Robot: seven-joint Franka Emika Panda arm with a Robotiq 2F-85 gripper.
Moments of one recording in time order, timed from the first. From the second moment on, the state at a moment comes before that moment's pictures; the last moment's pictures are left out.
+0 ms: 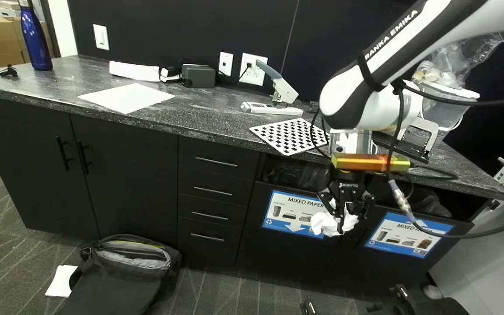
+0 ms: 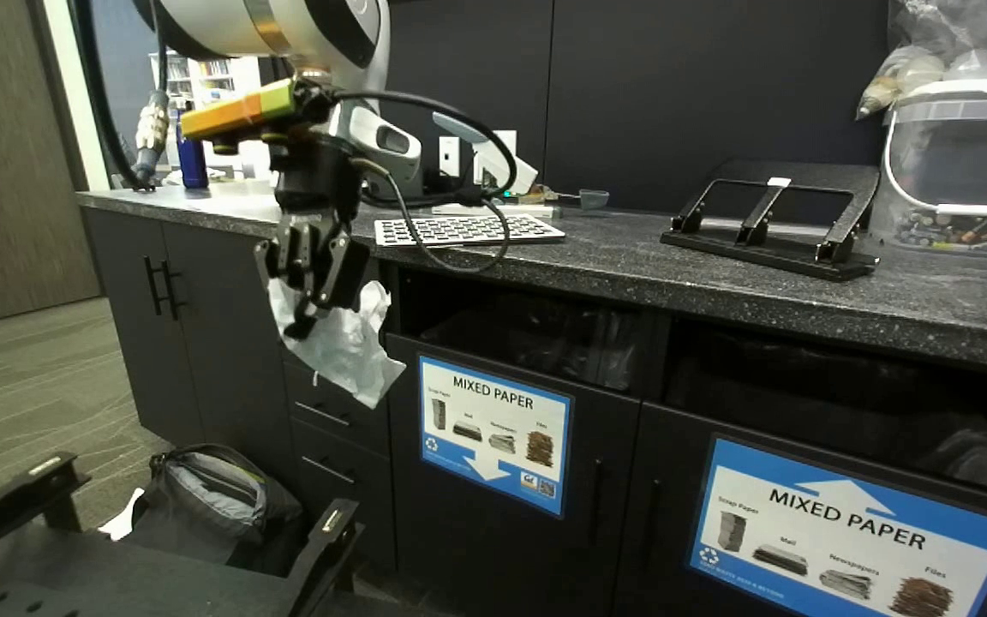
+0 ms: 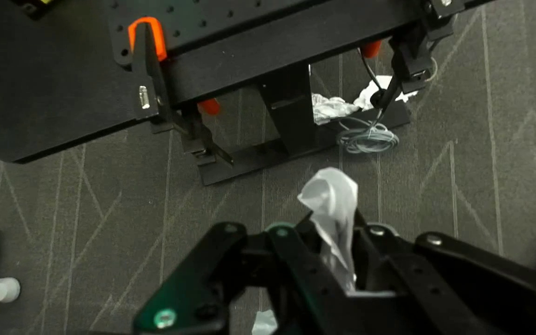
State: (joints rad) arm 0.08 0.13 -0.02 -2.46 -0.03 2.11 0.36
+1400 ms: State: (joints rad) arm 0.21 0.68 -0.11 -2.46 0.32 3.78 0.36
